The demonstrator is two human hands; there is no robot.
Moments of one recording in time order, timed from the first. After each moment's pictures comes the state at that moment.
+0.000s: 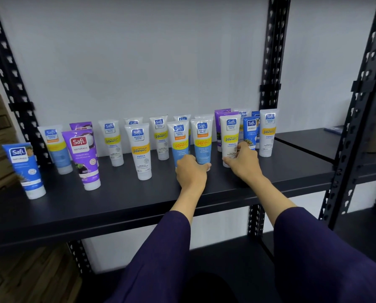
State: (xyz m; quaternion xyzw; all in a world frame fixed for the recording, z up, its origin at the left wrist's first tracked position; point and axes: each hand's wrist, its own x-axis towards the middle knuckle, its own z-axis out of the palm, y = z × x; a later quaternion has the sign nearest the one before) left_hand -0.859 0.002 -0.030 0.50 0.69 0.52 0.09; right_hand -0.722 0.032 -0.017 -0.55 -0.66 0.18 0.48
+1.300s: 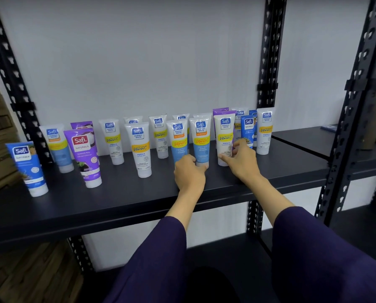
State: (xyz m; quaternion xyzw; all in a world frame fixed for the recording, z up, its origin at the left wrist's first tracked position) left_hand -0.857 -0.021 -0.031 0.50 0.69 0.52 0.07; right_hand -0.721 0.023 -0.019 -0.52 -0.66 0.18 0.51
